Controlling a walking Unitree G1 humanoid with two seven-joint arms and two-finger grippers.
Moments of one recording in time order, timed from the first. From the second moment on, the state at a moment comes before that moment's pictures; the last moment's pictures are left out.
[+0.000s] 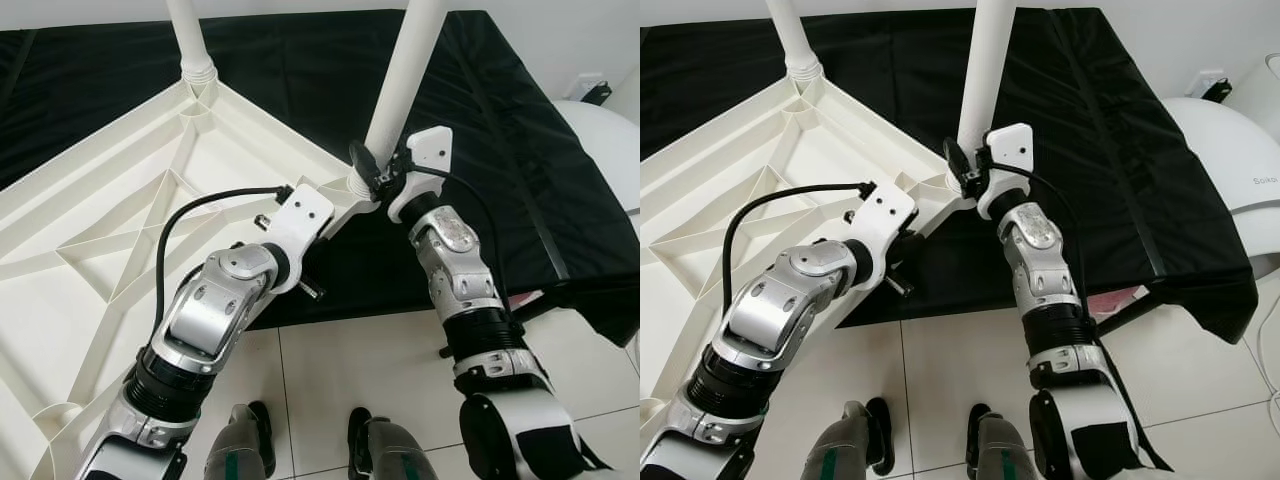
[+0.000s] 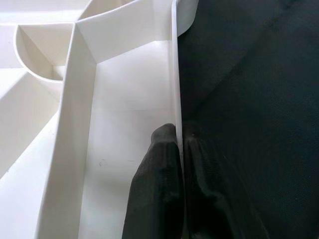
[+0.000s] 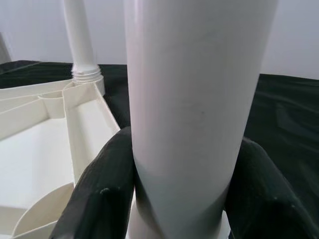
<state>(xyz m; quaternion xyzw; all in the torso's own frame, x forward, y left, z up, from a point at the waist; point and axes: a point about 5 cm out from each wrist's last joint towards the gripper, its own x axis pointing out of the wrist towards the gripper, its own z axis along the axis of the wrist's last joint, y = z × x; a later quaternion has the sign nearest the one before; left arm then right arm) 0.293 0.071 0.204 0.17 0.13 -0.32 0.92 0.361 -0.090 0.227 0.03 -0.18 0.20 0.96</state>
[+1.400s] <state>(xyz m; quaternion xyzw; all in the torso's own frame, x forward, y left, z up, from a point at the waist) 0.293 0.072 0.203 0.18 0.13 -0.32 0.92 0.348 -0.068 0.226 0.03 -0.17 0.04 0.98</state>
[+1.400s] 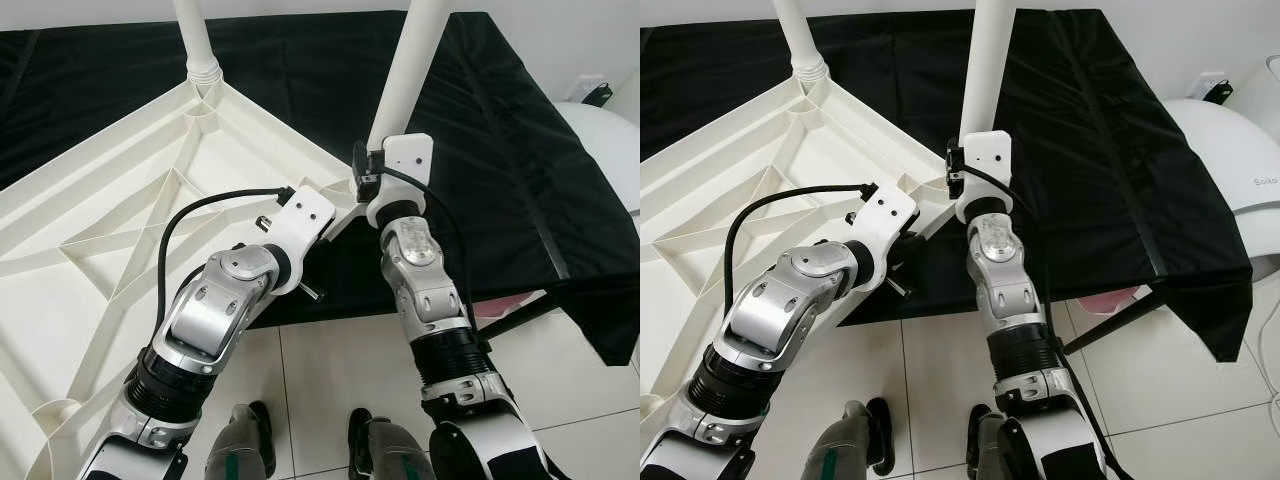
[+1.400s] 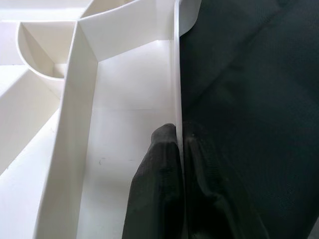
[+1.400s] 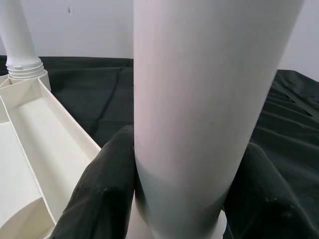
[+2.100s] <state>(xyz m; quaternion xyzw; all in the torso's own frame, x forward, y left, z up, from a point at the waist) 0.292 0.072 0.203 0.18 0.13 -0.32 0.92 0.347 -0.064 0.225 0.02 -0.17 0.01 0.98</state>
